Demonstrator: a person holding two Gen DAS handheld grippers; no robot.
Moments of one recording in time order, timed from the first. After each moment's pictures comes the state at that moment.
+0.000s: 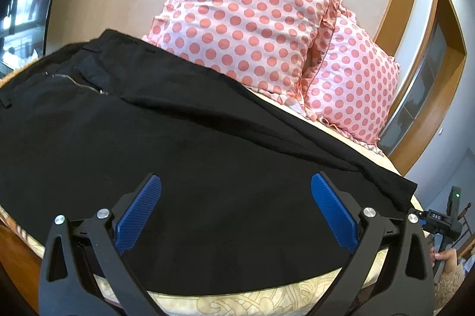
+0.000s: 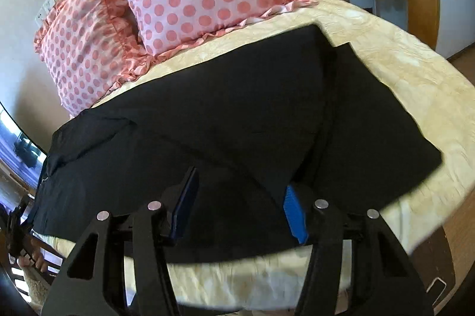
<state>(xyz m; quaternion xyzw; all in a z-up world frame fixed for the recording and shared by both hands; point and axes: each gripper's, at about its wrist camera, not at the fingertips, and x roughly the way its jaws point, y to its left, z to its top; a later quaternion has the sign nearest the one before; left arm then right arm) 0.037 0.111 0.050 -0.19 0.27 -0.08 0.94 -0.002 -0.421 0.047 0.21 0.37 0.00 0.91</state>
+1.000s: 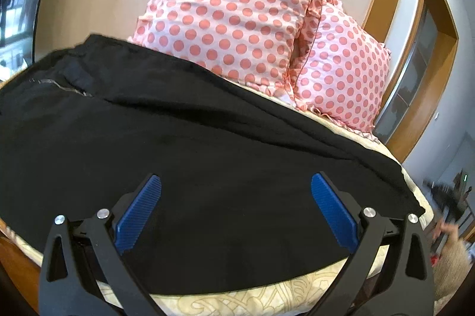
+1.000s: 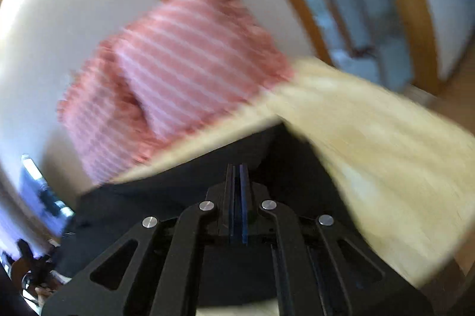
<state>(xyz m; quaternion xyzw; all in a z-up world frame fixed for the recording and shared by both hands) 0.041 0.091 0.045 -0.16 0.27 -0.11 0.94 -0.022 -0.521 0.046 0.29 0.22 -0.01 0.93</state>
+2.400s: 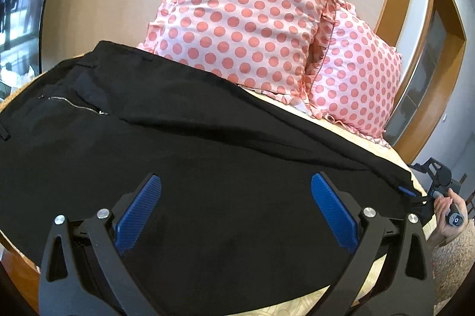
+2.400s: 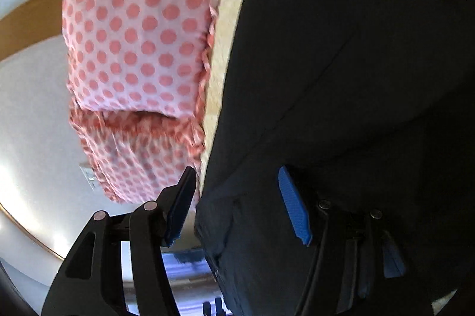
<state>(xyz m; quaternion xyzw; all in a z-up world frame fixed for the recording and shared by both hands) 0.055 0.120 0.063 -0.15 0.28 -0.08 0.95 0.088 -0.444 -0.001 0.64 0.32 0.06 0.70</state>
